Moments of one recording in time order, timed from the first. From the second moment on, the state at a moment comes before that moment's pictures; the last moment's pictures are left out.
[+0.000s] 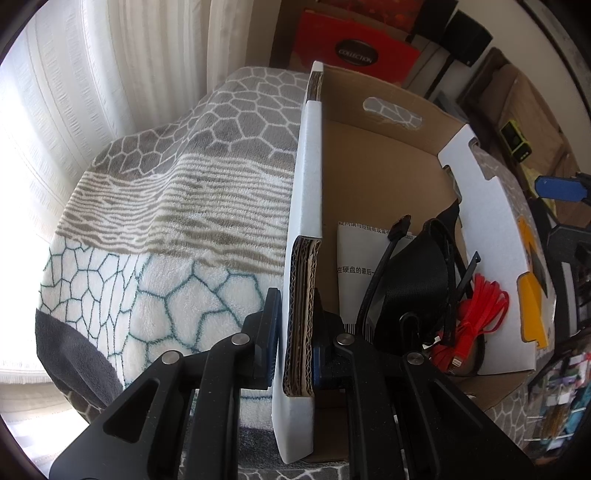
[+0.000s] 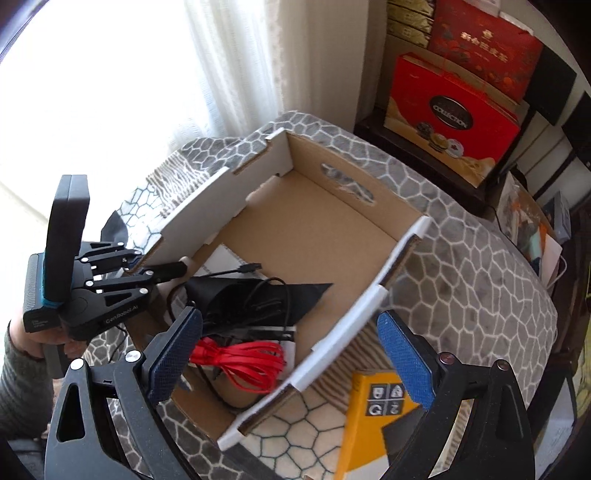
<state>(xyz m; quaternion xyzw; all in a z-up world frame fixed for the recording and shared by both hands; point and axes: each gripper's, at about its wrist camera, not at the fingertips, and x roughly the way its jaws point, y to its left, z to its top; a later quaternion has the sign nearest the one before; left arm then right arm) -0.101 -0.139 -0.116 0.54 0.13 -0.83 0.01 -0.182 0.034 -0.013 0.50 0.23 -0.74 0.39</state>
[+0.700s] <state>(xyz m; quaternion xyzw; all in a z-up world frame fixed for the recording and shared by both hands) -0.102 -0.134 -0.113 0.53 0.12 -0.84 0.02 -0.228 0.191 -0.051 0.57 0.12 -0.77 0.27</state>
